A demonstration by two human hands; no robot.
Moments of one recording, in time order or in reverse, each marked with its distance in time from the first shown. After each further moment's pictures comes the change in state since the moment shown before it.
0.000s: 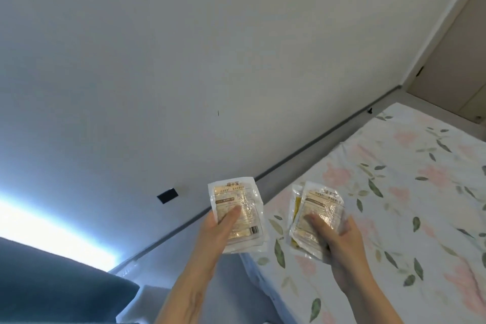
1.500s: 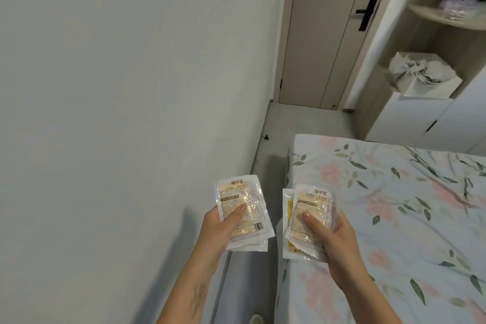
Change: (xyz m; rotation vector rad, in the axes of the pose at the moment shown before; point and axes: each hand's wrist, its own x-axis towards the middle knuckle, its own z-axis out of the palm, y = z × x) left_hand 0.609 0.286 0.321 0.238 -0.696 0.012; right_hand 0.555 -0.224 0.035 0.182 0.647 -0.204
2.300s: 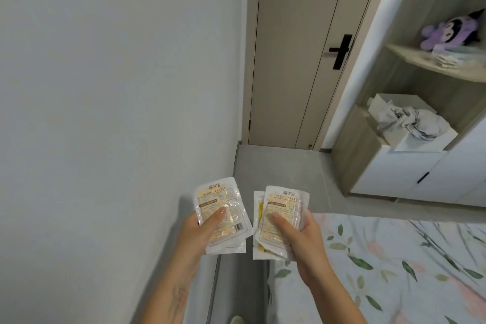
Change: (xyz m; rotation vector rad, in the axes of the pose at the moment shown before) left_hand 0.502 0.187 0.143 -0.022 -0.045 -0.001; right_hand 0.505 -0.145 0.091 0.035 0.029 -0.015
